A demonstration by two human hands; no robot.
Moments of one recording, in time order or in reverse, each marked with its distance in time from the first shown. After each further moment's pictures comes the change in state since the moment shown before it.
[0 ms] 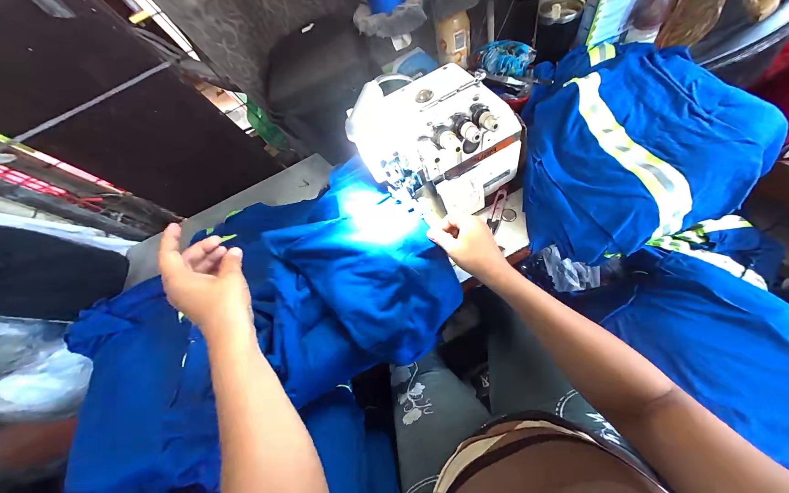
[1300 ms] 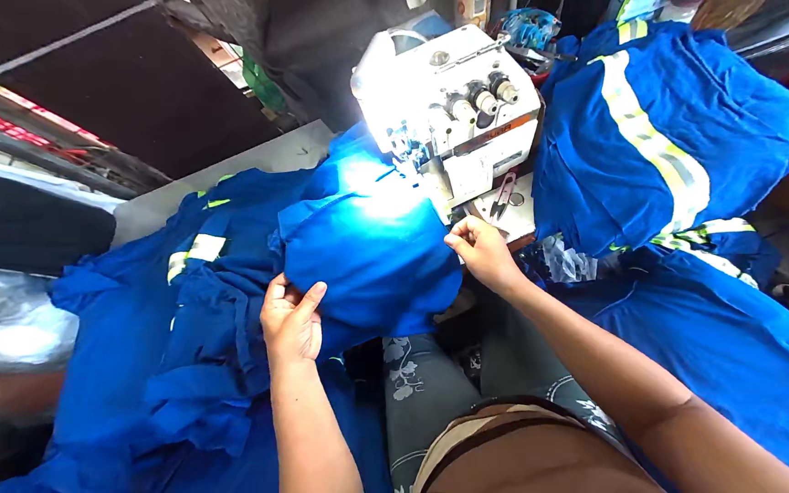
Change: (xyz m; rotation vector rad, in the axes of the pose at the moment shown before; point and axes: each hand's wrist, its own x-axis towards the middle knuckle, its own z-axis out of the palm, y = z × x) left_hand -0.119 -0.009 0.031 -0.663 -0.109 -0.388; right_hand -0.033 0.033 0.007 0.180 -0.087 0.085
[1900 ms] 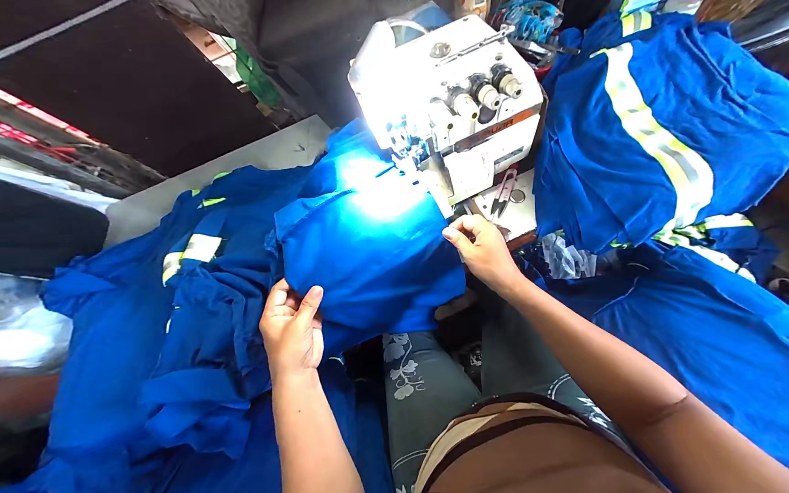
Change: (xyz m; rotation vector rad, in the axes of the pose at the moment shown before) left_hand -0.008 -0.002 -0.001 0.005 -0.009 0.031; right_hand 0.002 0.004 0.006 0.015 0.053 -0.054
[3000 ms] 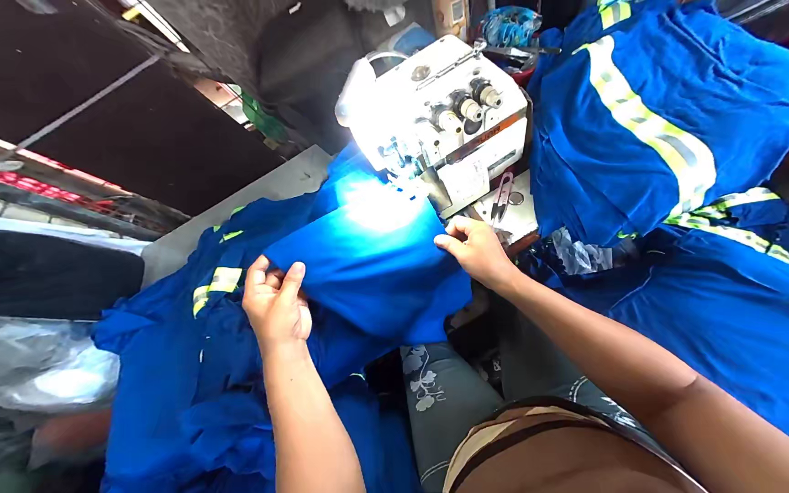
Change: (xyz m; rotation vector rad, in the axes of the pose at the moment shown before) left_hand 0.065 0.031 0.011 0.113 -0.021 0.141; right_hand 0.013 -0.021 0.003 -0.025 -0.016 0.034
